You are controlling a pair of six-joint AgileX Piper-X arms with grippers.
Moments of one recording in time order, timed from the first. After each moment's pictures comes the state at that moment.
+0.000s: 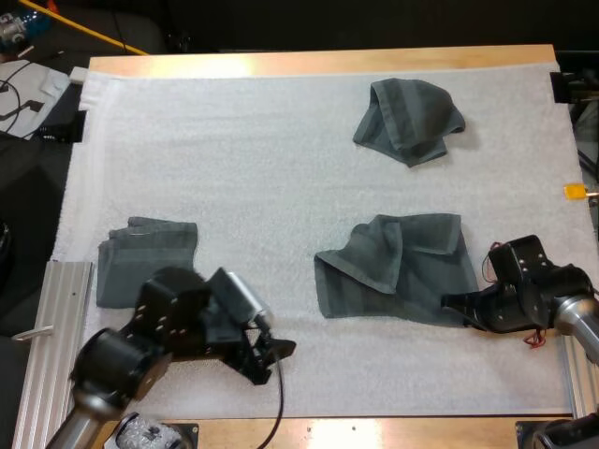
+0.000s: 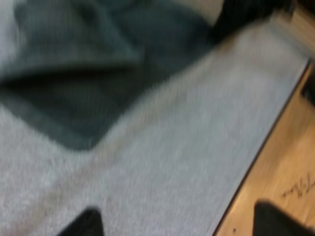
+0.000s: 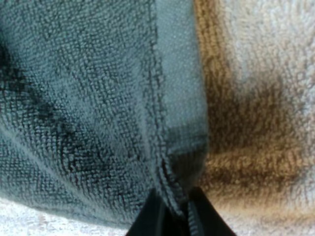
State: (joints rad) left arm -0.46 0.70 -0.68 0.99 0.58 -1.71; right arm 0.29 1.22 -0.57 0.84 -0.19 -1.40
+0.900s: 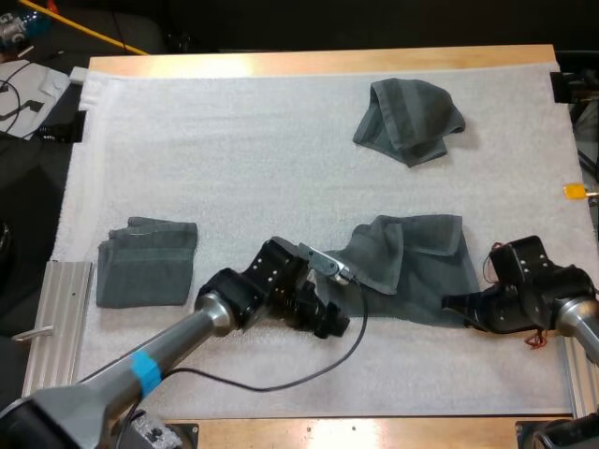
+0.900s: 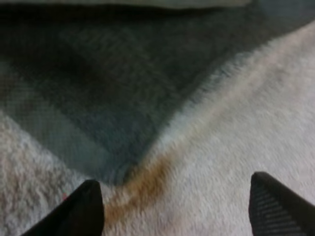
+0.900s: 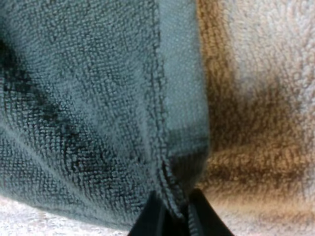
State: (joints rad) left arm -0.69 1.36 -0.68 0.53 0.44 -1.98; right arm 0.29 1.20 -0.57 0.85 -0.19 -1.42
